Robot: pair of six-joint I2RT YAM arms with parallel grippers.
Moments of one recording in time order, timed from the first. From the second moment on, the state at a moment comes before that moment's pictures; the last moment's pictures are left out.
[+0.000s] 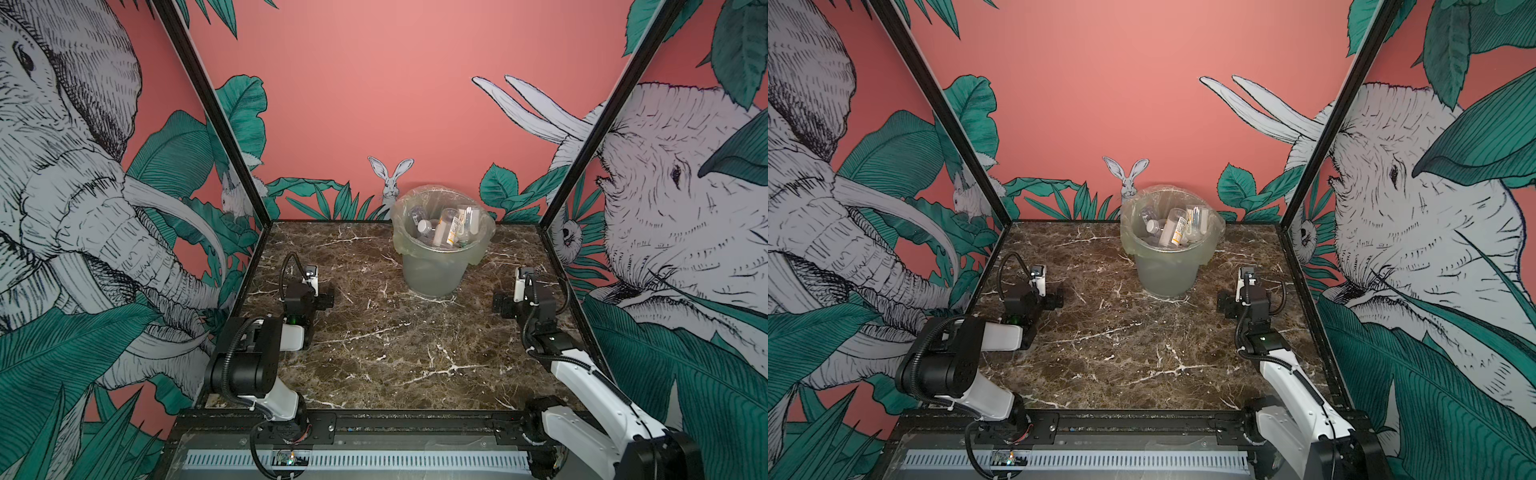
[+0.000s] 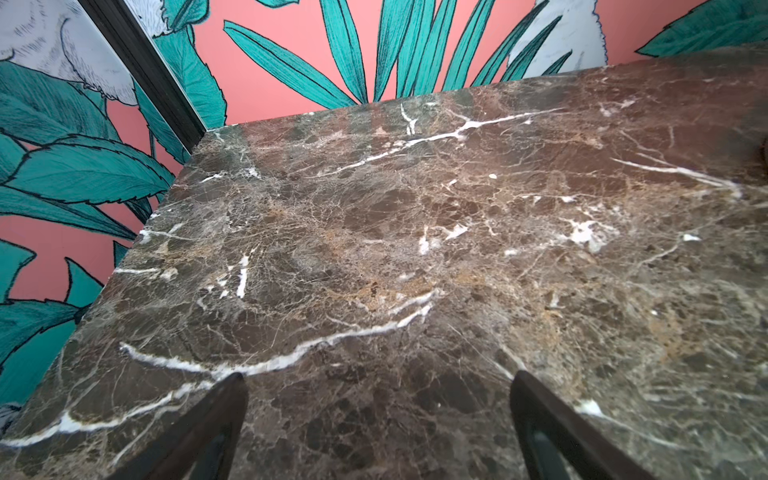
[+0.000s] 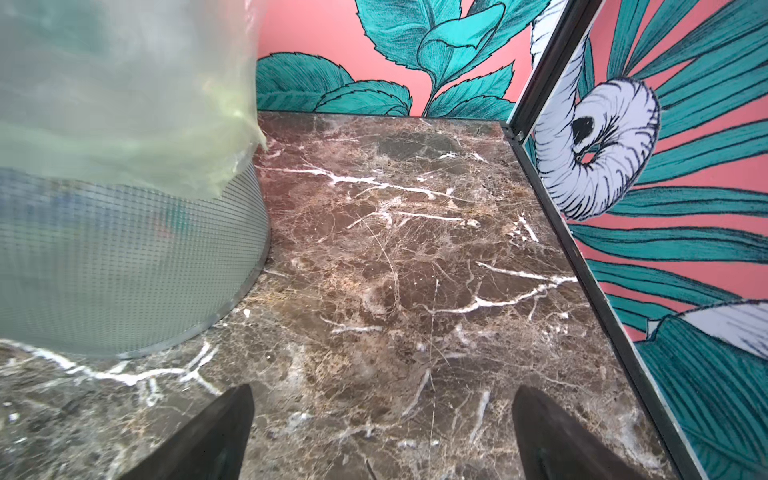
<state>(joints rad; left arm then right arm) -0.05 1.57 0.40 0.79 -0.03 0.14 0.18 0.96 0.49 -0.01 0.24 0.02</state>
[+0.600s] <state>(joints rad) -0.05 1.57 0.40 0.78 -0.03 0.14 0.03 1.33 0.38 0.47 0.17 -0.05</state>
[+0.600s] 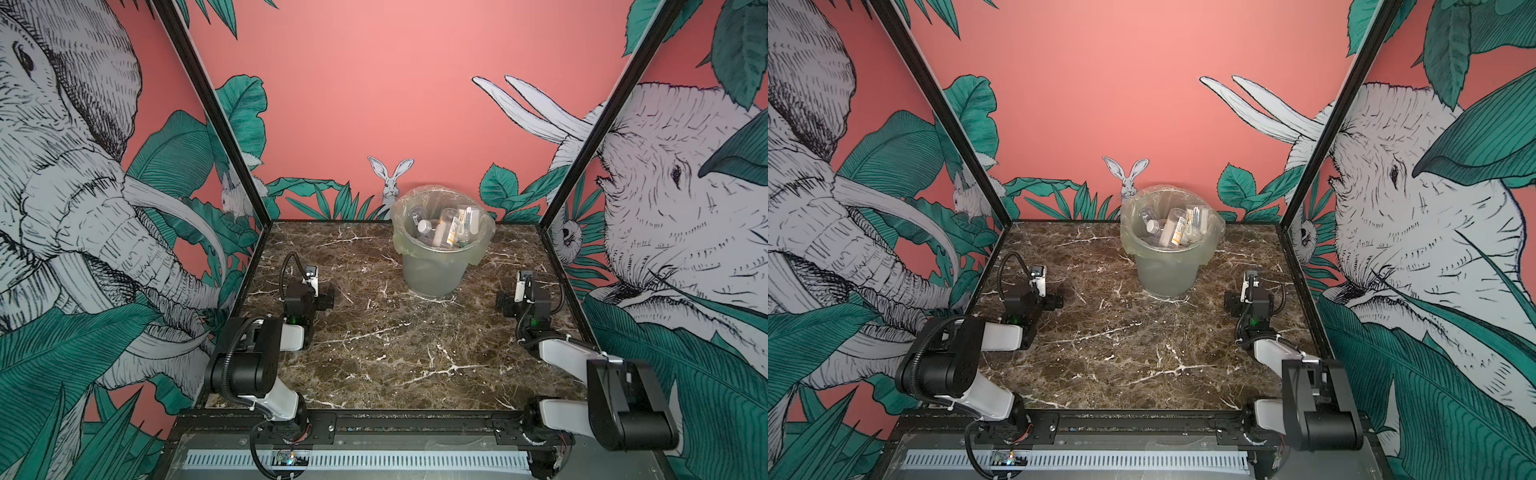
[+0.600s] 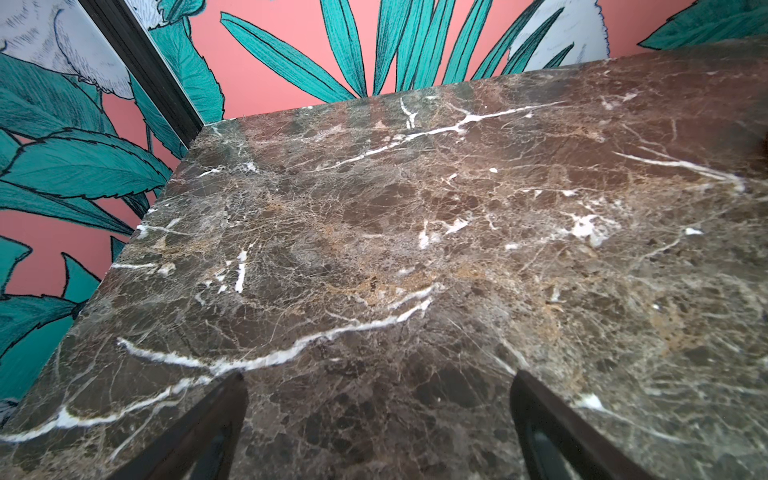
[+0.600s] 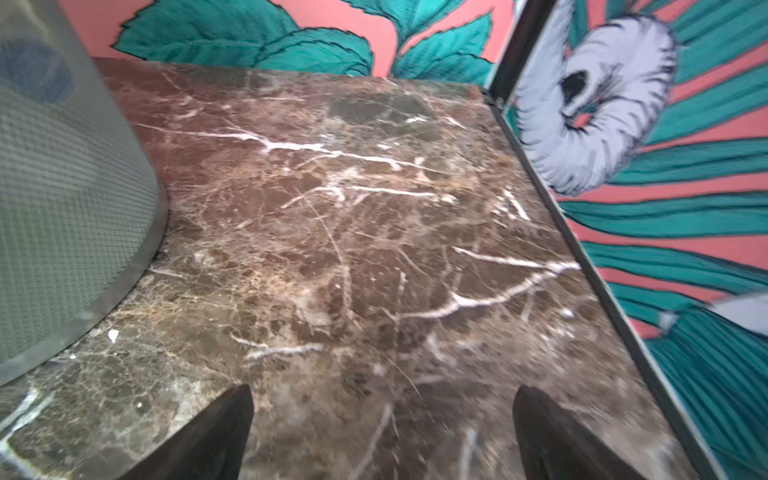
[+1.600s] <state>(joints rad) -0.05 1.57 0.40 0.78 -0.03 0.14 0.03 1.55 0.38 0.76 0.09 -0.08</state>
